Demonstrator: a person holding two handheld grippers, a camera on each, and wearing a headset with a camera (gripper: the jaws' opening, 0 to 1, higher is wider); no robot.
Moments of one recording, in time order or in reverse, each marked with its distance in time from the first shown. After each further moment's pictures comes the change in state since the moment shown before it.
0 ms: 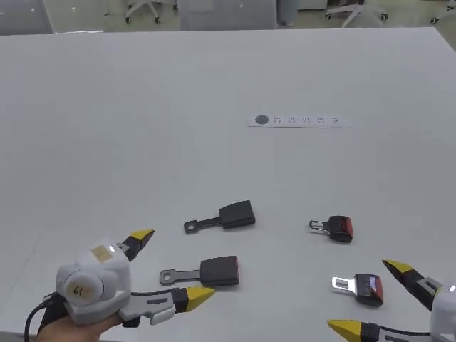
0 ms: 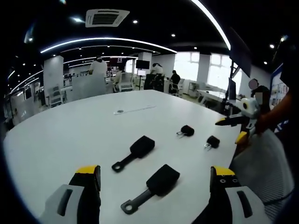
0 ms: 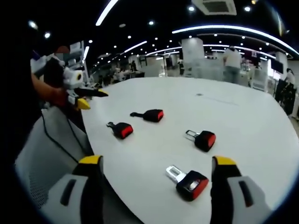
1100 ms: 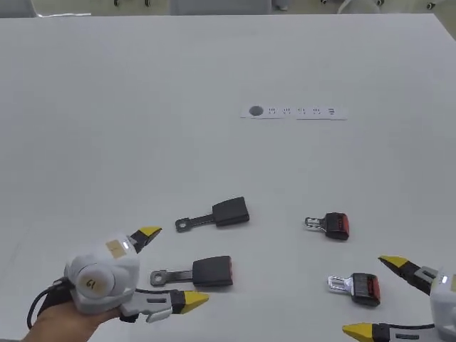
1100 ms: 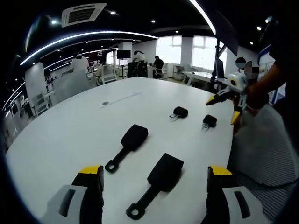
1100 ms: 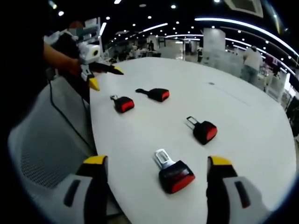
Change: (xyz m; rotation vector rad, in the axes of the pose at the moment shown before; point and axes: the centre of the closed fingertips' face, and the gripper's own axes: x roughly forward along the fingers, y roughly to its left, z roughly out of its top) left arm 0.036 0.001 -0.024 0.163 0.147 -0.119; right arm 0.006 -0.027 -0.031 -0.199 0.216 0.110
